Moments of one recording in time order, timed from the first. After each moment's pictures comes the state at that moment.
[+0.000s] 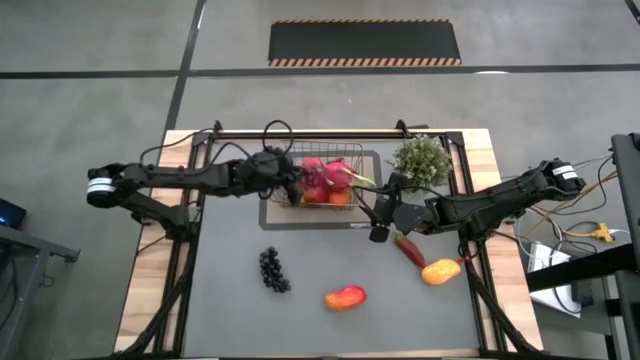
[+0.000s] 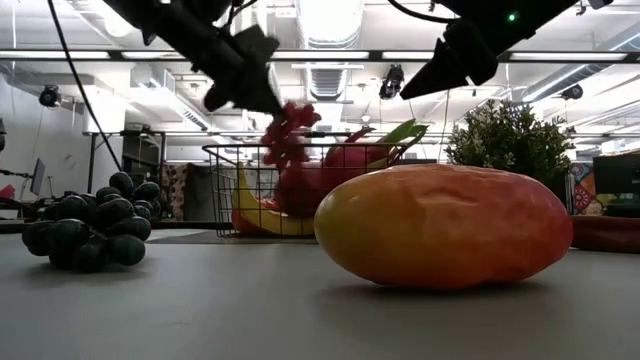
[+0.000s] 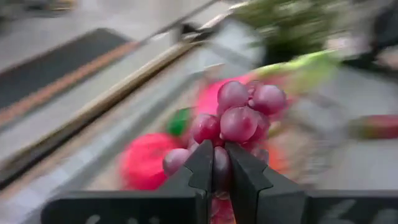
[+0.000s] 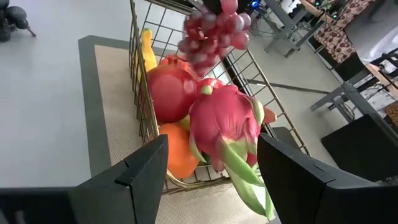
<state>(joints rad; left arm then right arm) 0.20 1.29 0.87 -0.06 -0.31 -0.28 0.22 1.25 0.77 -0.10 0.70 -0.12</state>
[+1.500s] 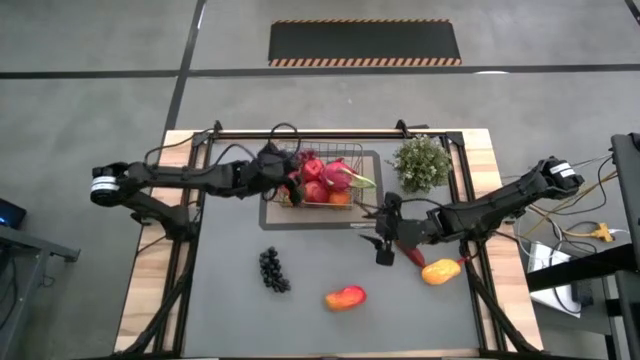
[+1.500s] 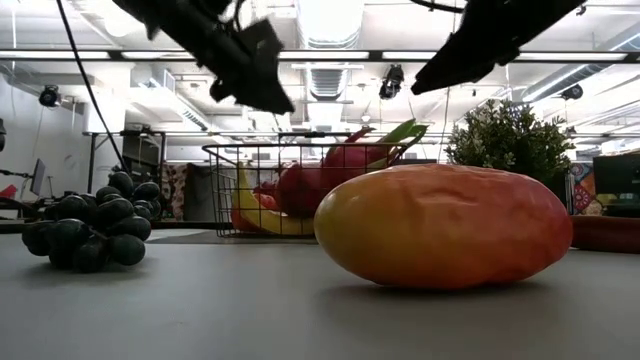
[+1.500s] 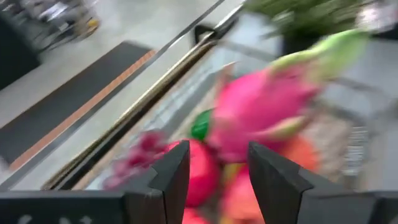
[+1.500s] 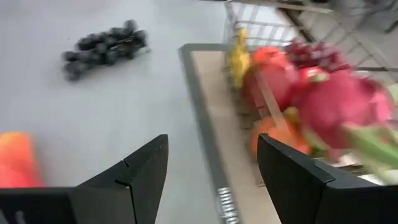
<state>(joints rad) 0.17 1.33 0.91 -0.09 -0.42 -0.13 0.33 1.26 0.77 -0.14 0.49 0.14</state>
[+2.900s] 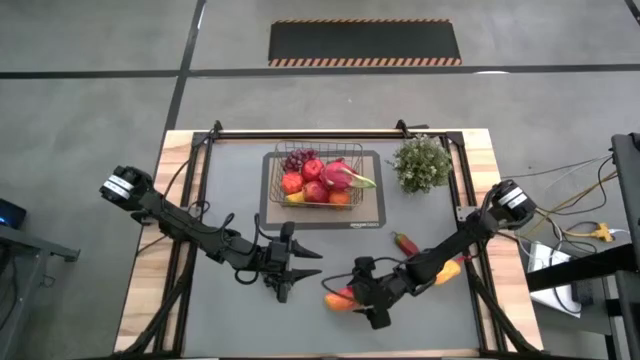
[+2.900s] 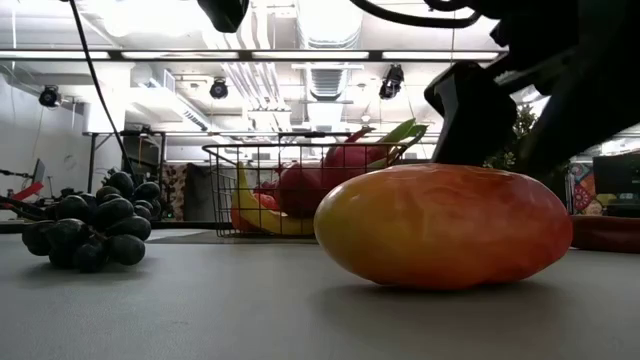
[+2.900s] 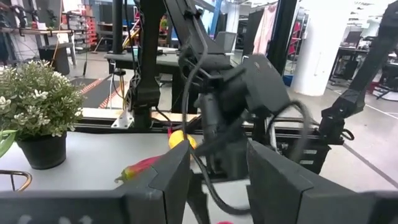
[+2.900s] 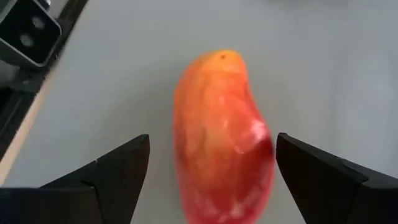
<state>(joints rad) -0.48 1.46 0.76 0.73 -0.42 -0.12 0.56 1.77 0.99 -0.05 0.20 0.26</state>
